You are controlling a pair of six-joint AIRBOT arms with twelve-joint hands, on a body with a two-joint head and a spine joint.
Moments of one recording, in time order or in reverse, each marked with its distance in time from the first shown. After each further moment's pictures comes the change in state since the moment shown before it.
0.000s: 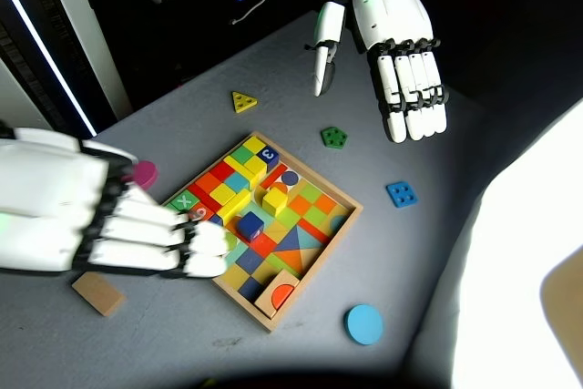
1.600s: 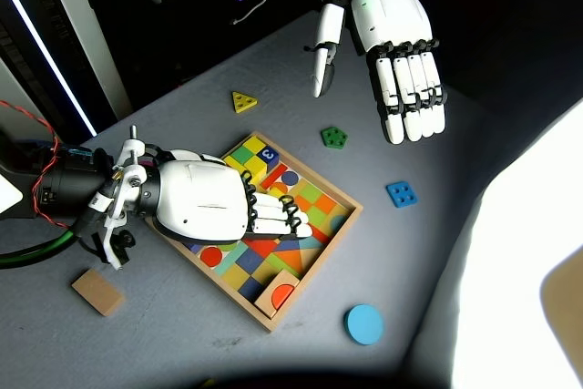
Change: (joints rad) left arm 0.010 0.000 -0.006 -0.001 -0.009 0.029; right arm -0.133 -0.380 0.273 0.060 0.063 -0.050
